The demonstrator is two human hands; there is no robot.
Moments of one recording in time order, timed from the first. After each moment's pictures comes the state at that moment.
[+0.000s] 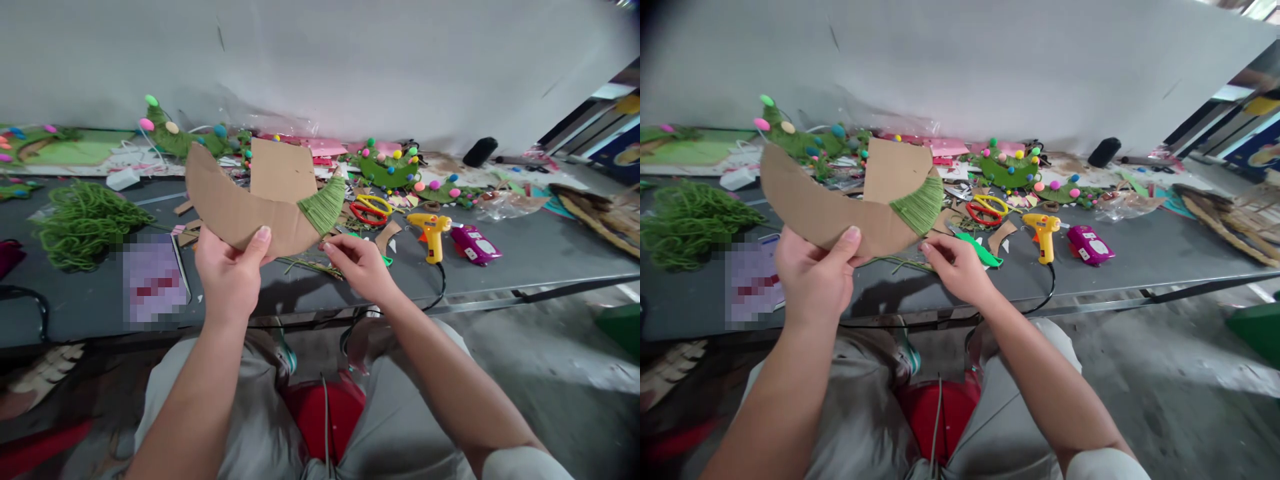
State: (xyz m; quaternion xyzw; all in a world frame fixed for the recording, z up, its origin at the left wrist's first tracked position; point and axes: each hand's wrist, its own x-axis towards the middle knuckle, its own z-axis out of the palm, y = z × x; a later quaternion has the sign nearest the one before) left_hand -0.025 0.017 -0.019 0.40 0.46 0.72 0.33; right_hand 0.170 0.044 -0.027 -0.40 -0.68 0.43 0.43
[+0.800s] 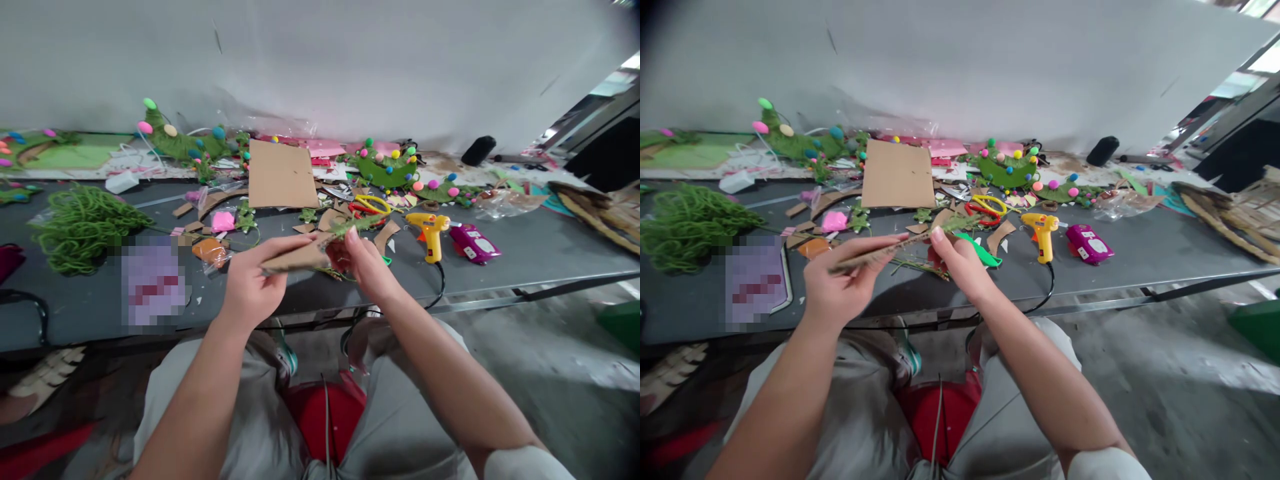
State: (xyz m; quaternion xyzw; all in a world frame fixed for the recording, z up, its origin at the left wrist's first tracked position) left_hand -0.025 0.009 -0.018 0.70 0.39 0.57 0.19; right_hand 0.174 0.048 -0.027 -0.42 -0.58 0.56 0.42
